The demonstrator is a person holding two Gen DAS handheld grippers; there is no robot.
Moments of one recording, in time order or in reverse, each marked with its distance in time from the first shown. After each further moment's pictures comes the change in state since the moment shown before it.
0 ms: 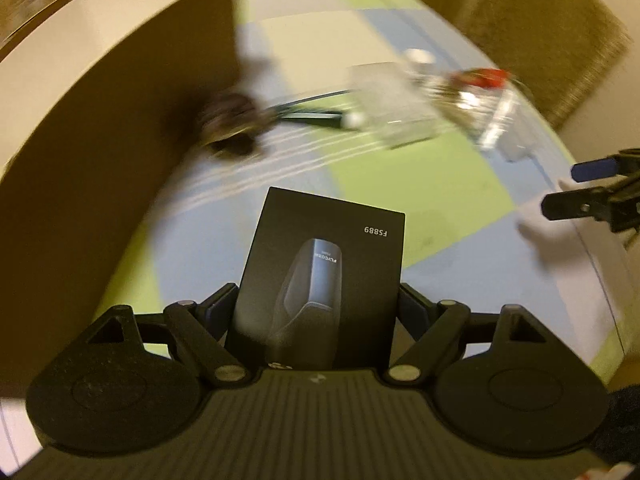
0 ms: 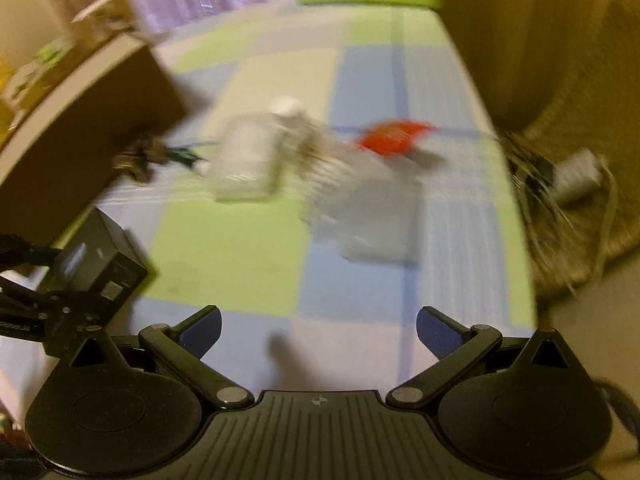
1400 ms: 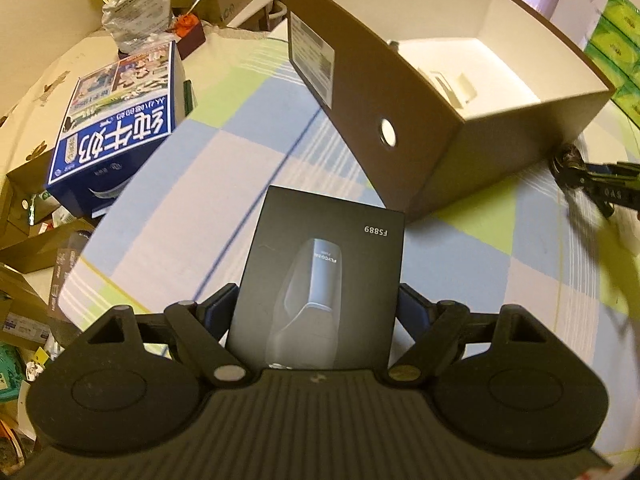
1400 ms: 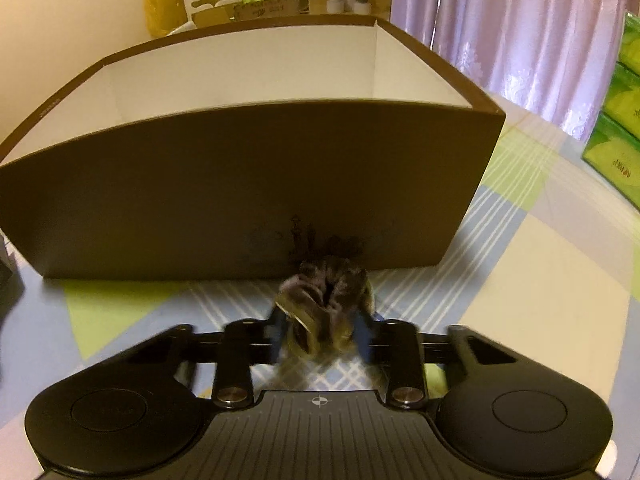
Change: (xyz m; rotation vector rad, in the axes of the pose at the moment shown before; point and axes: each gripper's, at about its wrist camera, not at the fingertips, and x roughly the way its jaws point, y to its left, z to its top) left arm -0.112 0.157 -0.143 -0.685 -0.054 0.365; right arm 0.142 0.163 0.096 -0.611 -0.117 0.222
